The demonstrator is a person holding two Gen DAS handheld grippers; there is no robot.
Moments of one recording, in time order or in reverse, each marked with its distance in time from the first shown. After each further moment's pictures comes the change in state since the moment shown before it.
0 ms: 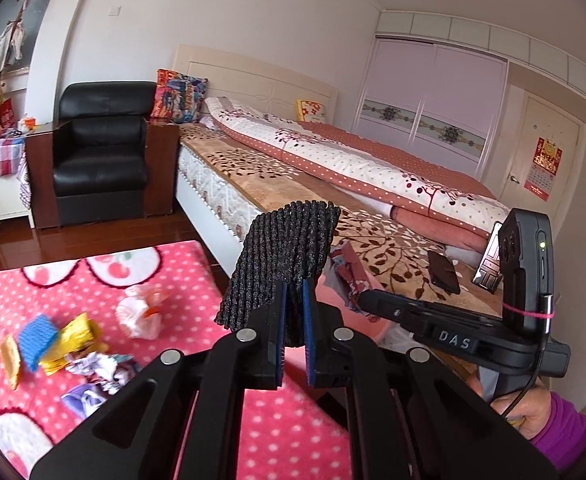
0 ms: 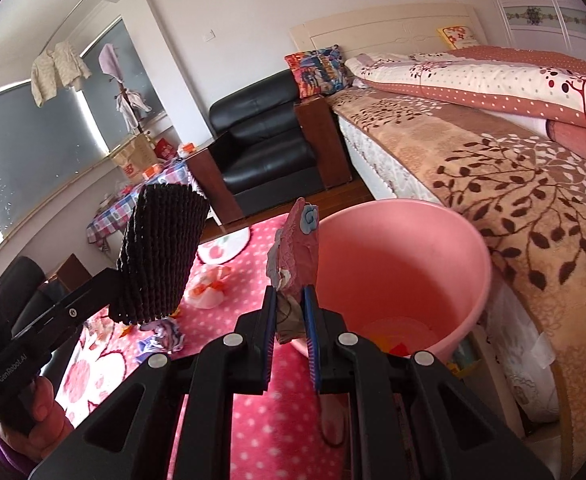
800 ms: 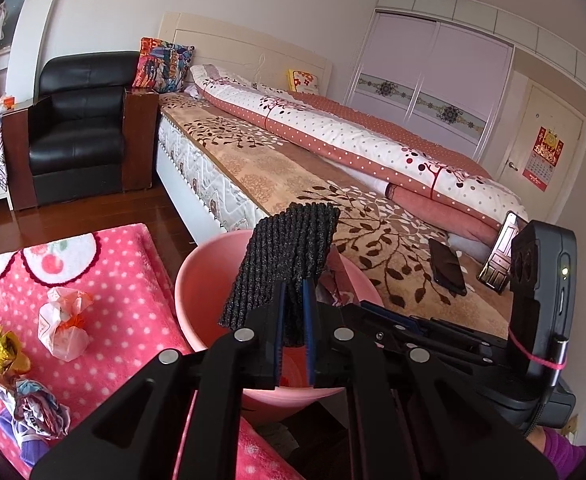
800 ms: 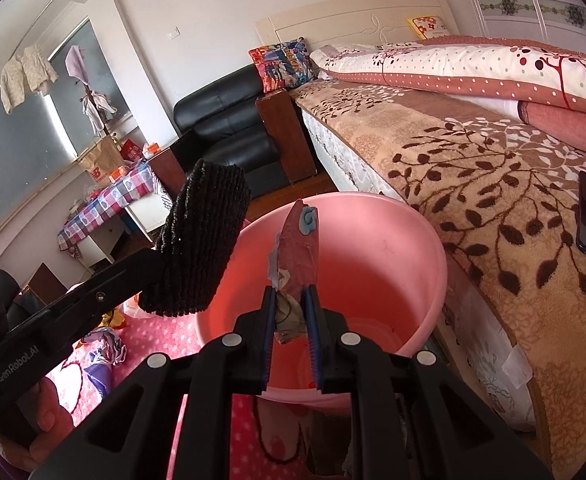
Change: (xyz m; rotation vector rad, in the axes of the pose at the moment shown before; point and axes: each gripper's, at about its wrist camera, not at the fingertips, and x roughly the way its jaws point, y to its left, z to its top) left arm 0.091 -0.025 0.008 -0.021 0.106 -0.024; right arm 0.031 -0.045 0.005 0.044 0.018 -0.099
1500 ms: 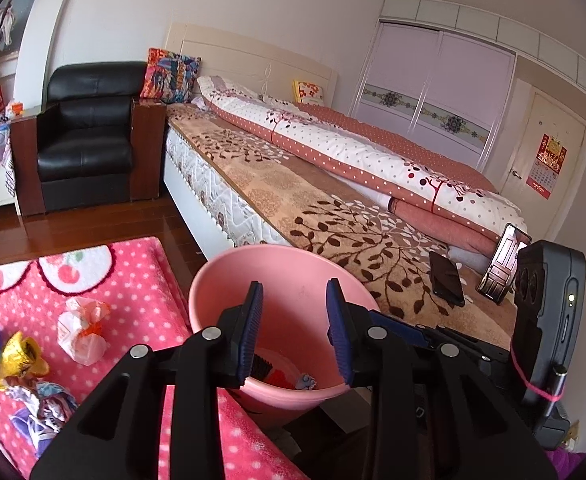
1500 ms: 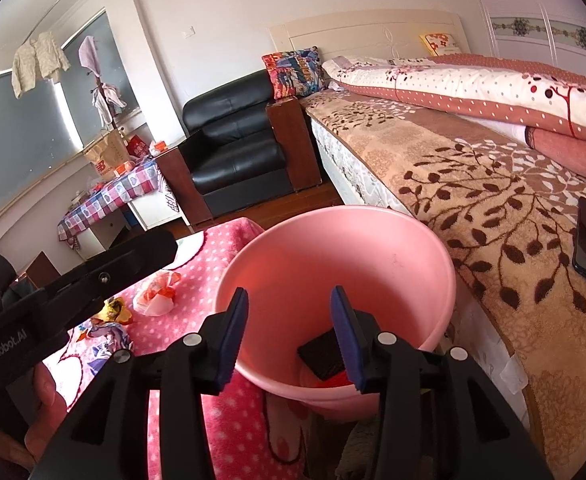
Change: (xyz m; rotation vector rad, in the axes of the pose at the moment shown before) left arm -0.026 0.001 0.010 -0.007 -0.051 0.021; right arm -0.015 0.030 -0.002 -0.074 -0.037 0.004
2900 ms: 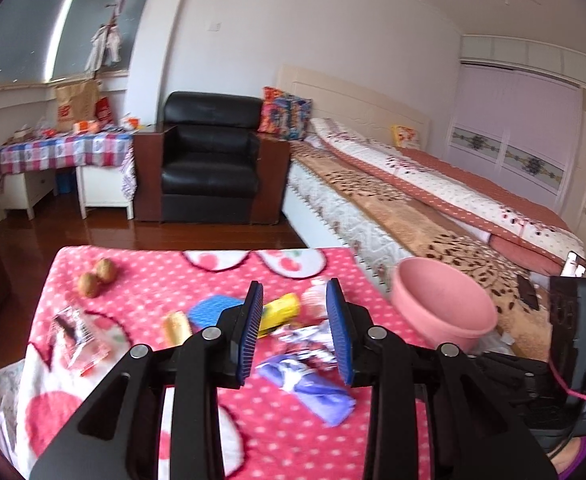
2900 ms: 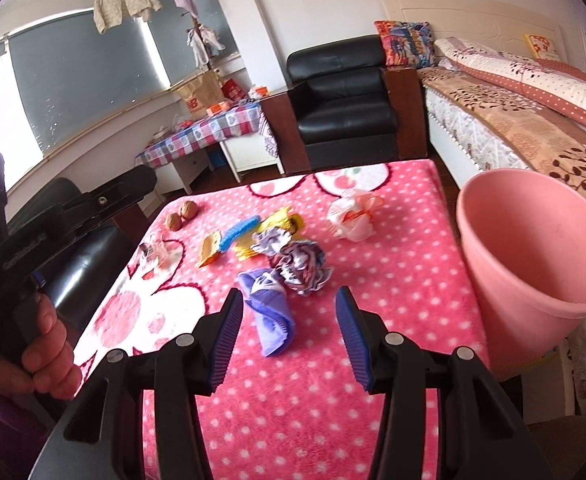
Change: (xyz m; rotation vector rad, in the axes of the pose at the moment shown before) left arm -0.178 0.150 -0.053 -0.103 -0.131 0.354; right arm 0.011 0.180 -0.073 -0.188 0.167 0.283
